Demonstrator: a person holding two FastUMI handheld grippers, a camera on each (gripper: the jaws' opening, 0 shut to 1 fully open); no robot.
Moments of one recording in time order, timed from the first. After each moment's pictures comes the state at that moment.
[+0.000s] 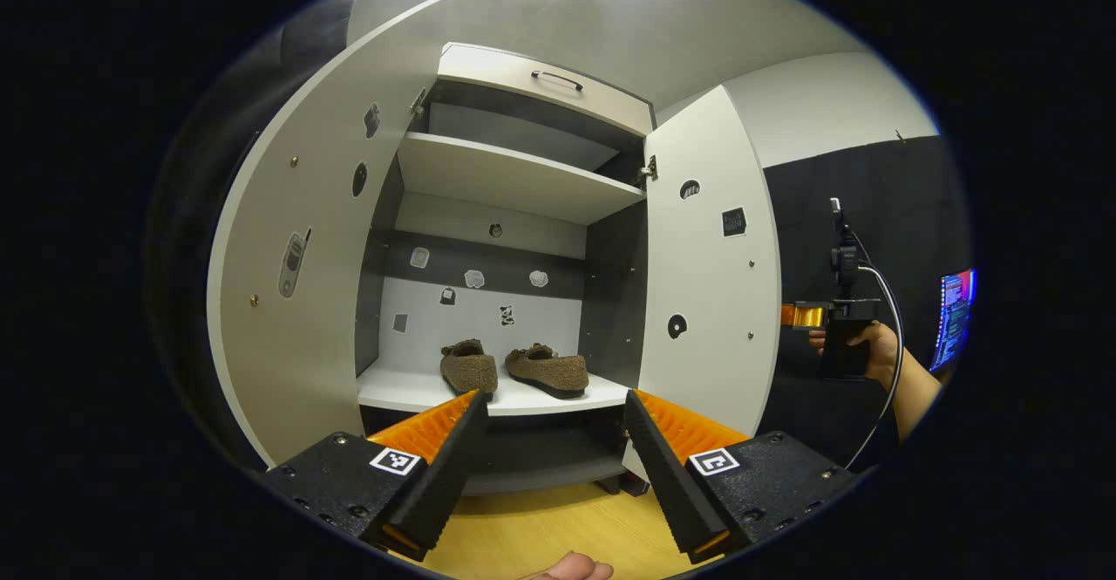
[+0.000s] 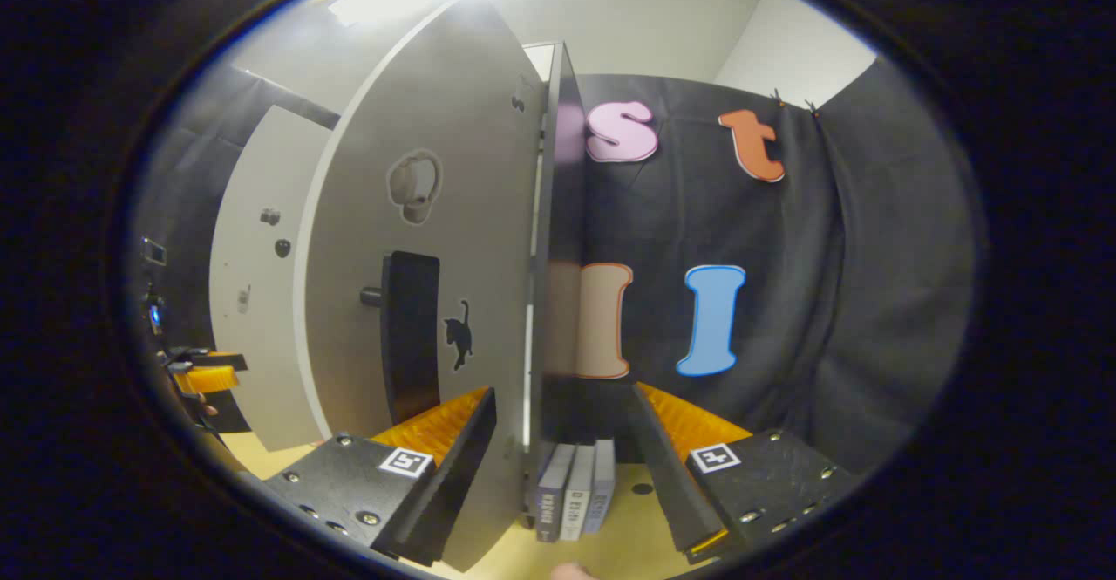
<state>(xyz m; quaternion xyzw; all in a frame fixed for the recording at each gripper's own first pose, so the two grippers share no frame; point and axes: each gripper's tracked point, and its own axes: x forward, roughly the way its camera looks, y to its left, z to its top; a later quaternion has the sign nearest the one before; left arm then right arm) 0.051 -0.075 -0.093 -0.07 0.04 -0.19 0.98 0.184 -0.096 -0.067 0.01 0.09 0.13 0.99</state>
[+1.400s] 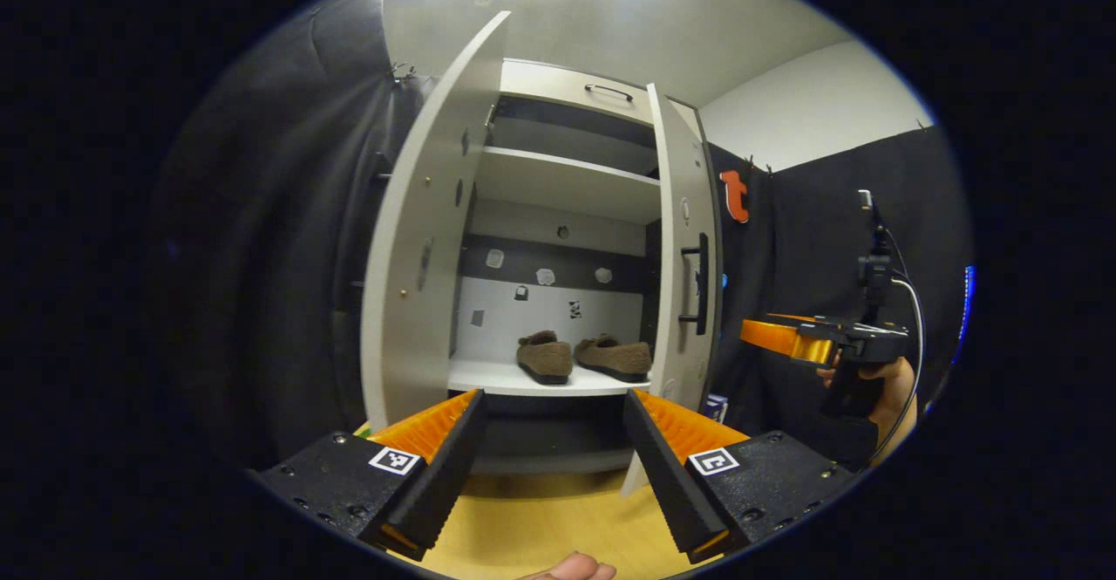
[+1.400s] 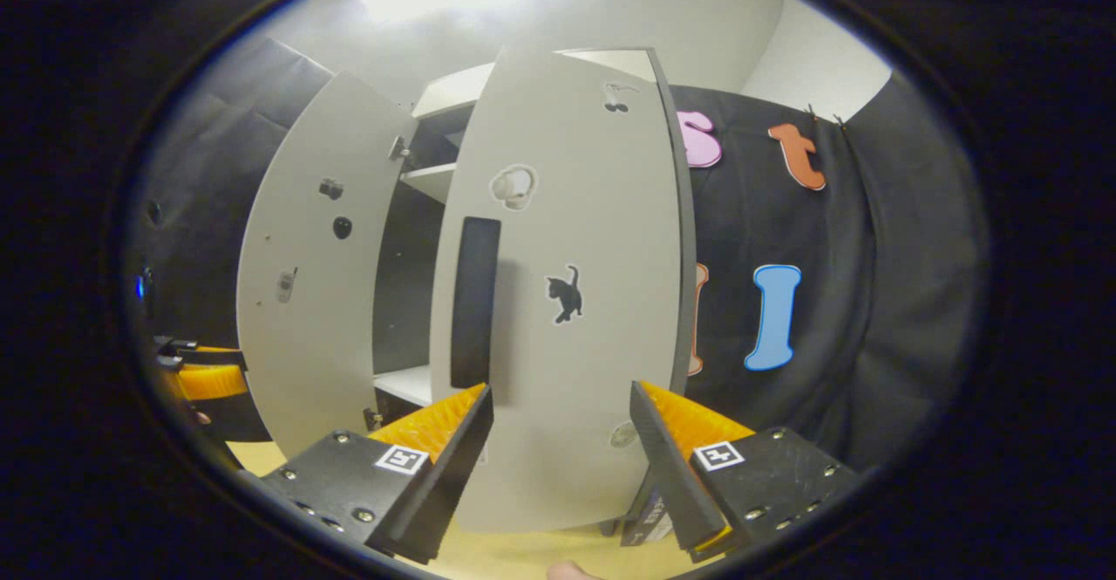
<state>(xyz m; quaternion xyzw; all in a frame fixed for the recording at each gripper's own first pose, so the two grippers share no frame) -0.001 0.020 -0.093 -0.04 0.04 -0.07 1.00 0.123 0.047 -0.105 0.00 0.05 0.14 0.99</state>
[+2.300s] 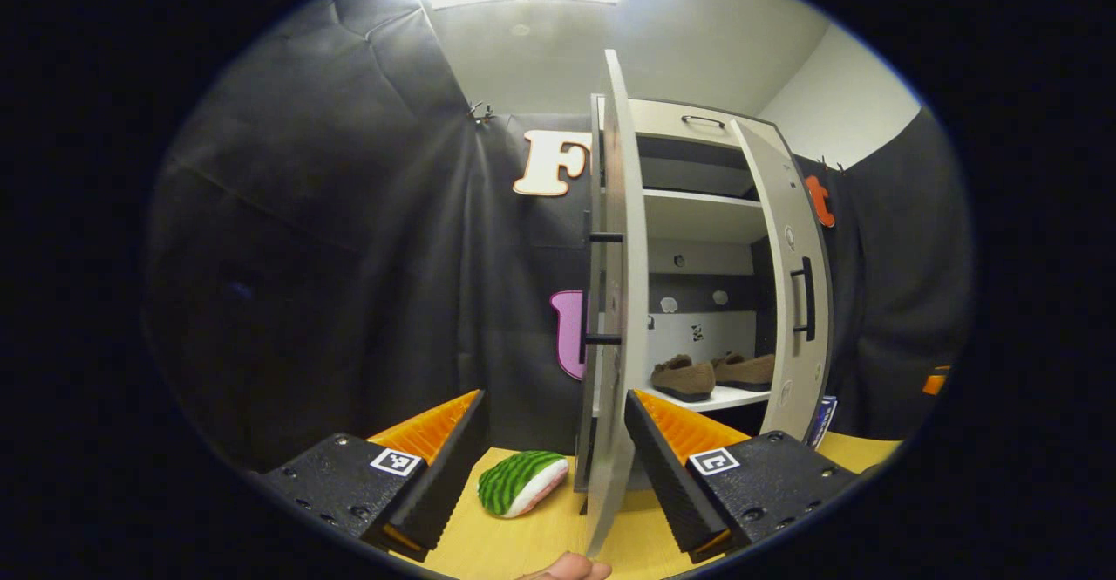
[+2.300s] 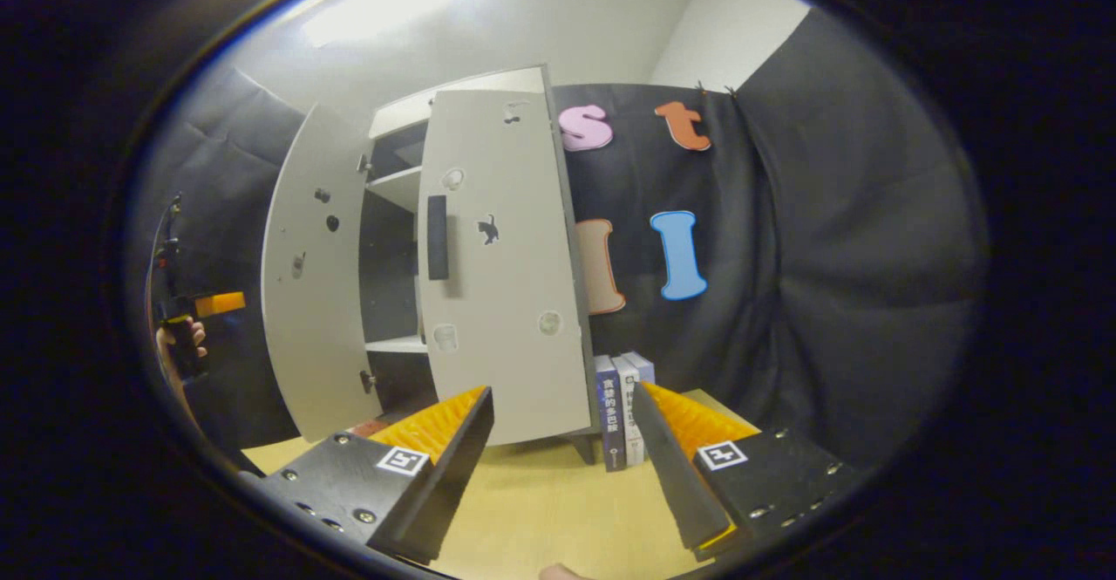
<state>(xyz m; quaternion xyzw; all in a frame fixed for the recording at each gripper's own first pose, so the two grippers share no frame) -0.013 0.181 -0.063 0.00 -0.02 0.06 1.00 -0.046 -0.077 -0.175 0.06 0.07 0.04 0.99</state>
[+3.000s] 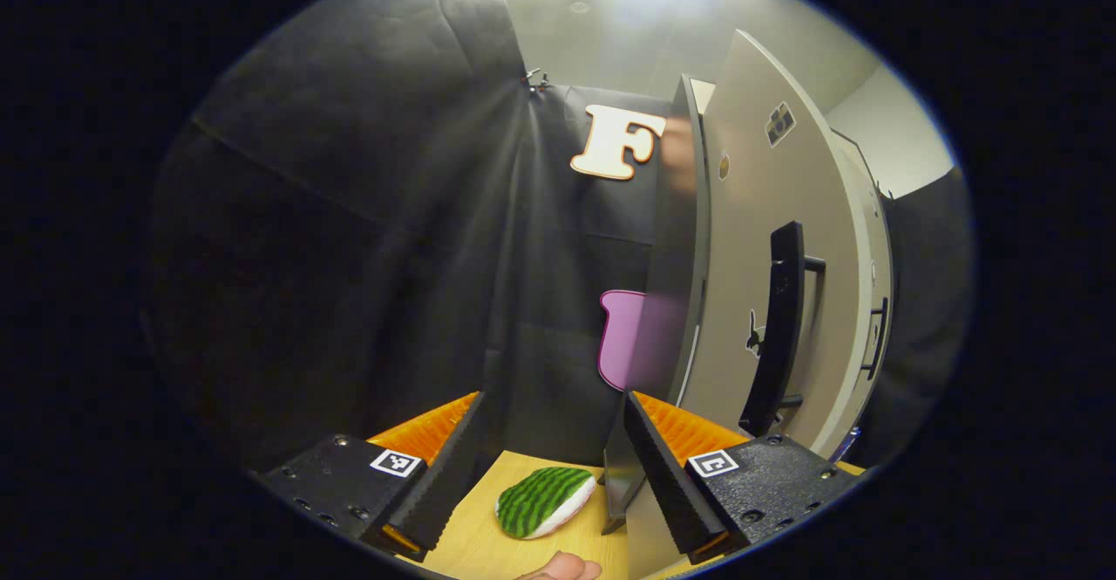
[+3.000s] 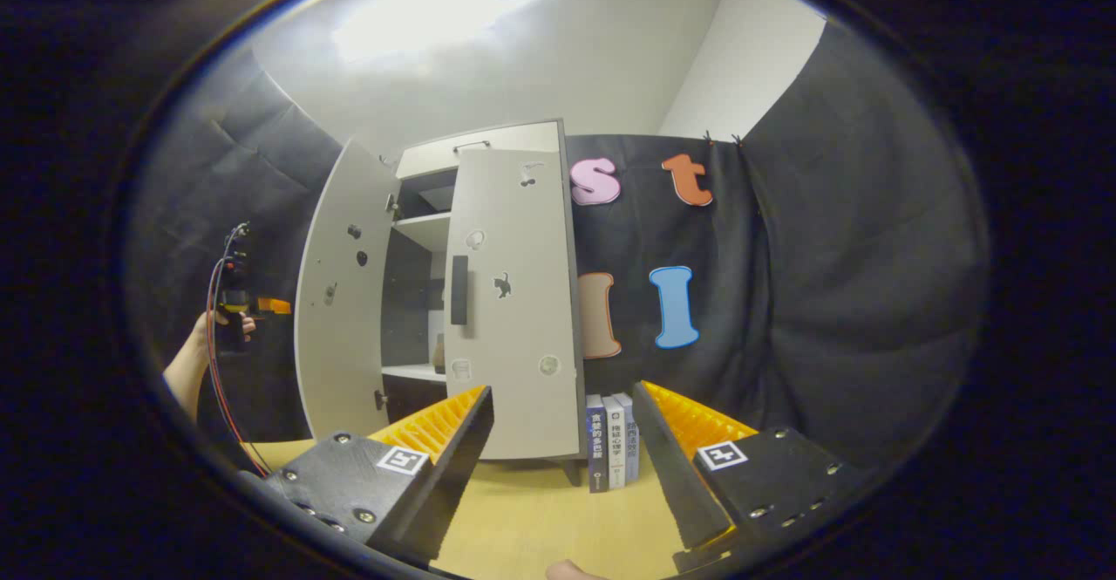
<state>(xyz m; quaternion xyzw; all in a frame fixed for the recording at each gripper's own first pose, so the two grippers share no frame) 0.073 0.282 -0.067 -0.06 0.04 0.09 0.99 -0.098 -0.087 -0.118 0.03 -0.01 0.05 1.00</state>
